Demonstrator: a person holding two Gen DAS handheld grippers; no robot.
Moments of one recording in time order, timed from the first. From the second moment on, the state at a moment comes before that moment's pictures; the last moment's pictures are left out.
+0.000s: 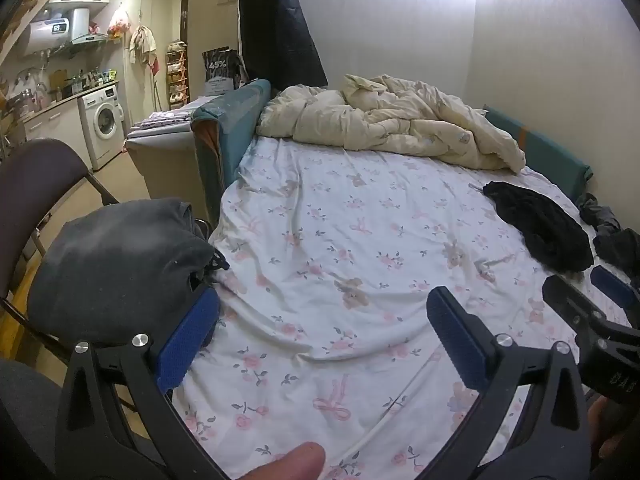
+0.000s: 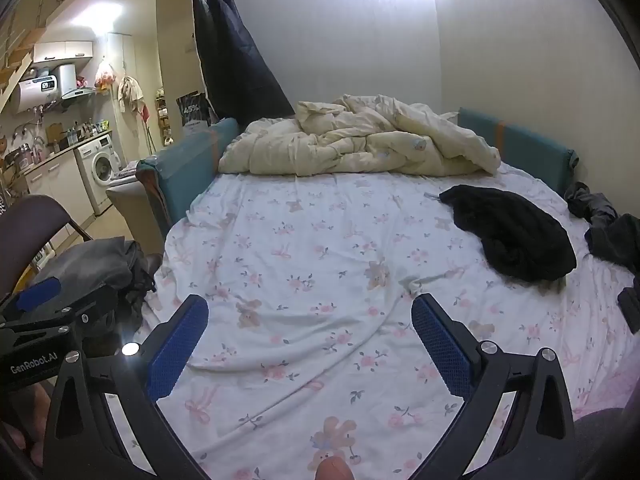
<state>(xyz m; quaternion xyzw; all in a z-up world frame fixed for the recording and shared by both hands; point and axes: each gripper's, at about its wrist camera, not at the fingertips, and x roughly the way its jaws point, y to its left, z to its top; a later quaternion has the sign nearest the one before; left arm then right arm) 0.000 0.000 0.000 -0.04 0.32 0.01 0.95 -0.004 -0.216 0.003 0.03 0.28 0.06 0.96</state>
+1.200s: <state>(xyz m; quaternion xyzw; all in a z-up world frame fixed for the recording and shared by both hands) -0.003 0.000 0.006 -0.04 0.30 0.02 0.95 -0.003 -0.218 0.005 0.03 0.28 0.06 0.96</state>
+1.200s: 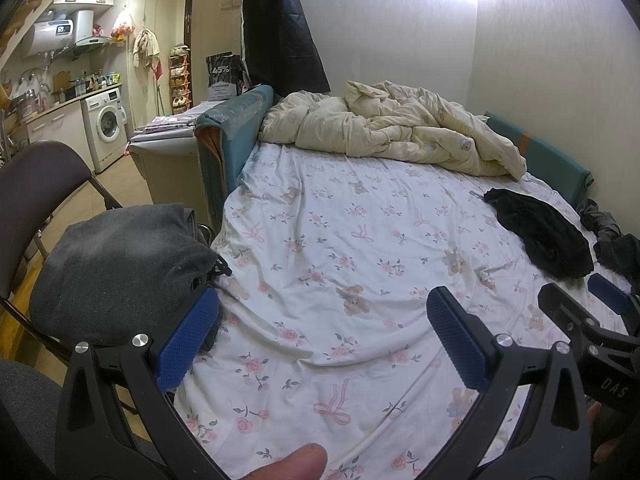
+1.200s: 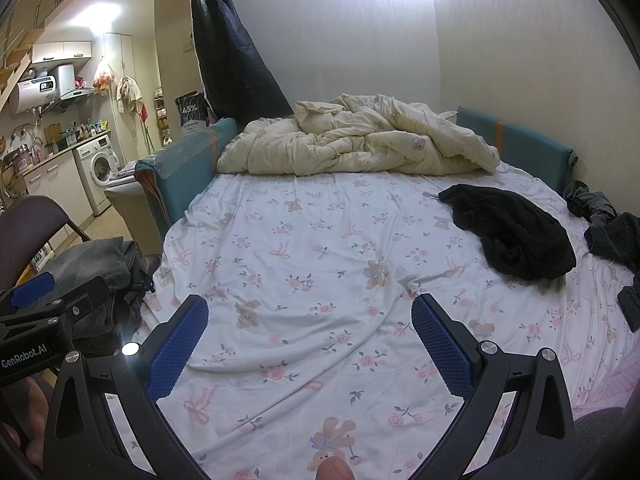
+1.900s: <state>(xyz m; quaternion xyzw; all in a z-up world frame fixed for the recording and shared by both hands) -0.002 -0.001 0.006 -0.04 0.30 0.01 0.95 -0.003 -0.219 0.005 0.03 0.28 0.06 0.96</state>
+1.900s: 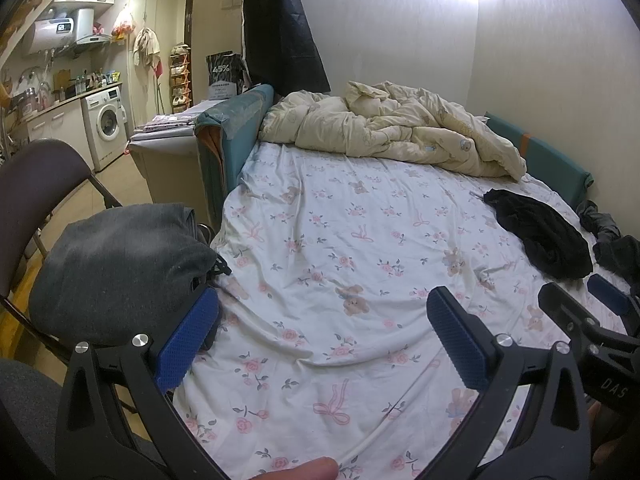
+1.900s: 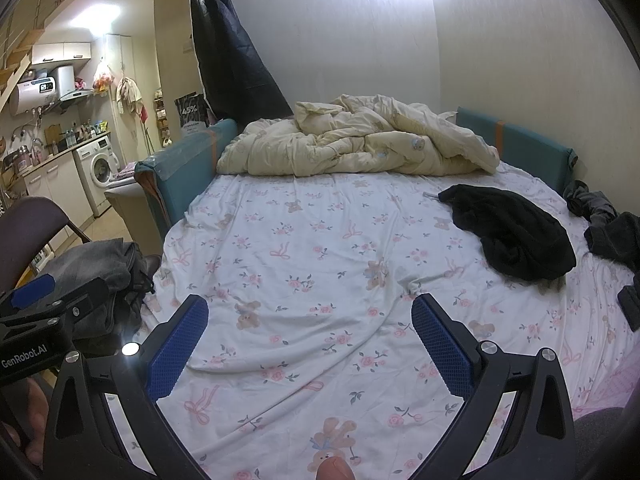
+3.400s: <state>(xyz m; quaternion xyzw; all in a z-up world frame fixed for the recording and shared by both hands) 0.003 0.000 0.007 -0.04 0.32 0.02 0.95 0.000 -0.221 0.009 0.04 0.28 0.06 0.96</state>
